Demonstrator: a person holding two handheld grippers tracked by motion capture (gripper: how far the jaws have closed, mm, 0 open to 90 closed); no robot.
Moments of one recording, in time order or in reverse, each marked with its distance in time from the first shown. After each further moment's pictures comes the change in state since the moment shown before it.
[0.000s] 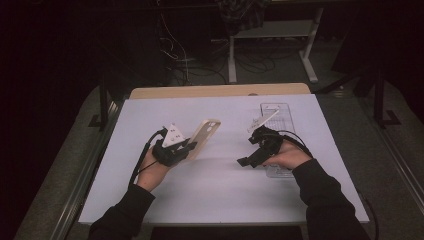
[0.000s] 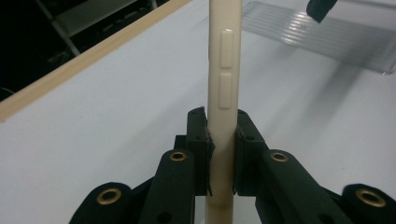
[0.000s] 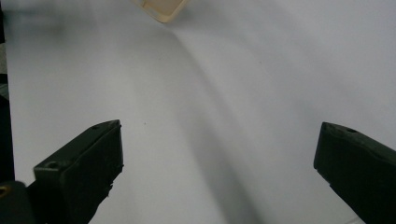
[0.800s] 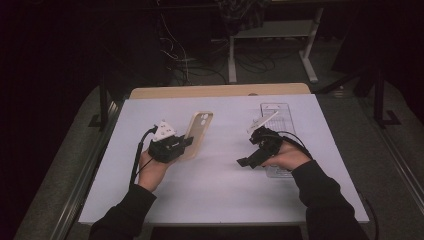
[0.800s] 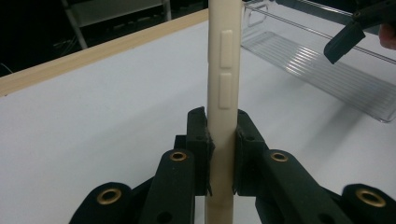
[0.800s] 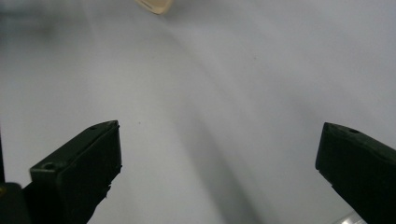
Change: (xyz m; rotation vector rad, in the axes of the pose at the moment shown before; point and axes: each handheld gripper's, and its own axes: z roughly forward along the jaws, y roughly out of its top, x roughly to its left) left arm 0.009 -0.004 -0.004 -0.073 0.030 -0.192; right arm 0.002 -0.001 0.002 0.003 -0.027 0.015
